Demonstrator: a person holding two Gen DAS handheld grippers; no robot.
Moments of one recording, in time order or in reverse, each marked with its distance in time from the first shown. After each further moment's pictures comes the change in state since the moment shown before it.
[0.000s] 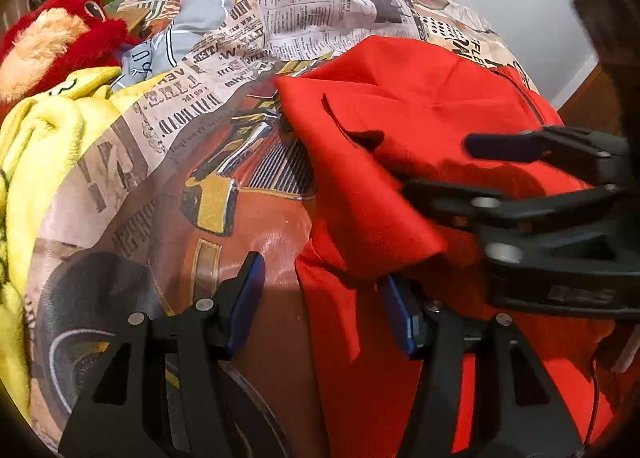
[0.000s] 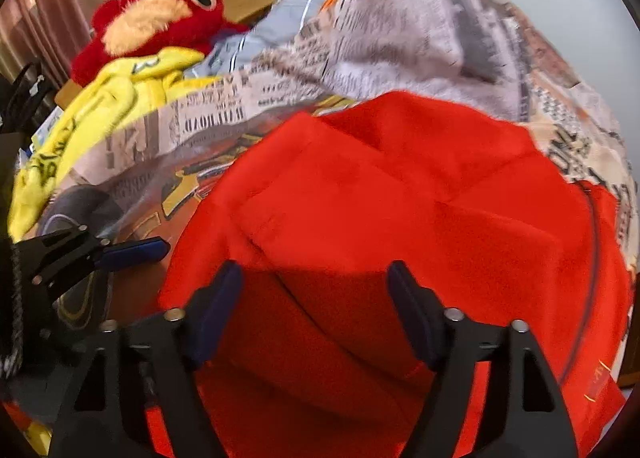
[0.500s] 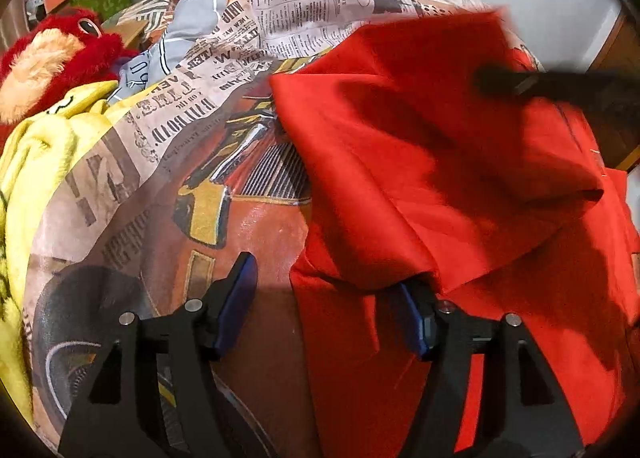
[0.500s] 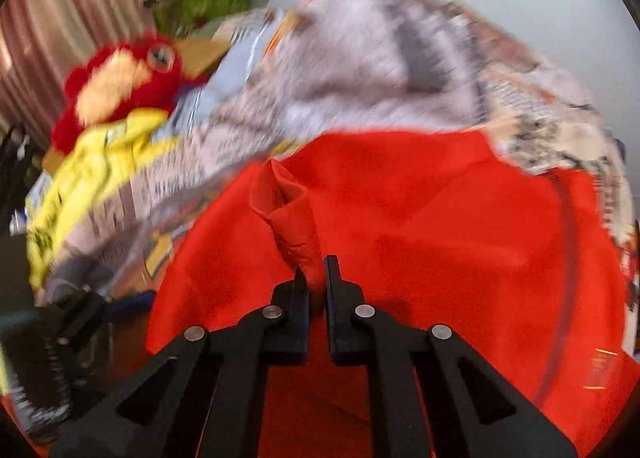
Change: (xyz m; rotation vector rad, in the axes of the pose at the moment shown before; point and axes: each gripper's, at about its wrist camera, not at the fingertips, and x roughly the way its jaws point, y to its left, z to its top) left arm 0.013 -0.013 0.002 0.062 0.004 0.088; right arm -0.046 -0.048 0.003 0.168 -0.146 -0.029
